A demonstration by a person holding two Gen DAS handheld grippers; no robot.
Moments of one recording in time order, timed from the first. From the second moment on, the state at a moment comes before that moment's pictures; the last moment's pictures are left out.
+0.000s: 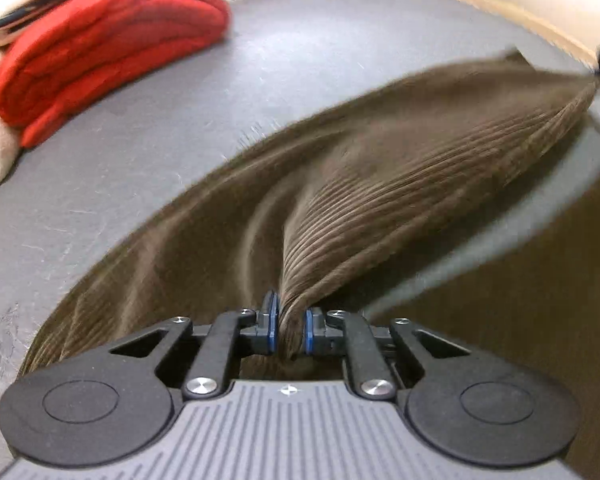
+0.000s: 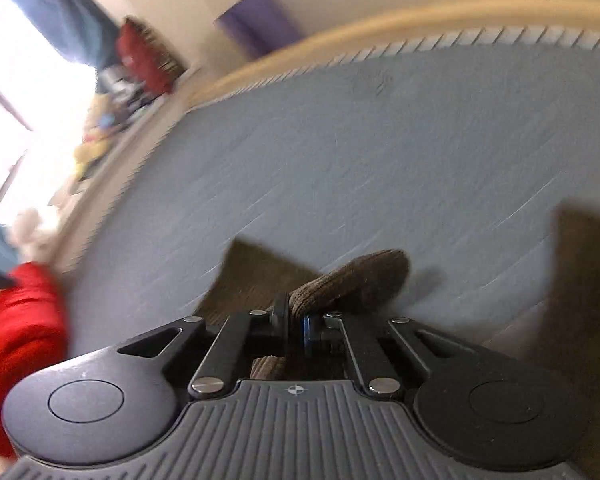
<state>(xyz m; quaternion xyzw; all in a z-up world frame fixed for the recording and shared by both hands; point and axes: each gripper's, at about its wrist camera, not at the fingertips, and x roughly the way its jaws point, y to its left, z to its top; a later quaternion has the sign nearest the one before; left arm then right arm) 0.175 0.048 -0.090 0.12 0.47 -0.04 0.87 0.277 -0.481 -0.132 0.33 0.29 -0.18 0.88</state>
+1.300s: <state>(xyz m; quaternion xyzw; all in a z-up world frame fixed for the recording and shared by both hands) -0.010 0.188 0.038 -0.02 0.37 0.05 0.93 -0.011 -0.180 0.052 -0.01 0.28 0.31 0.91</state>
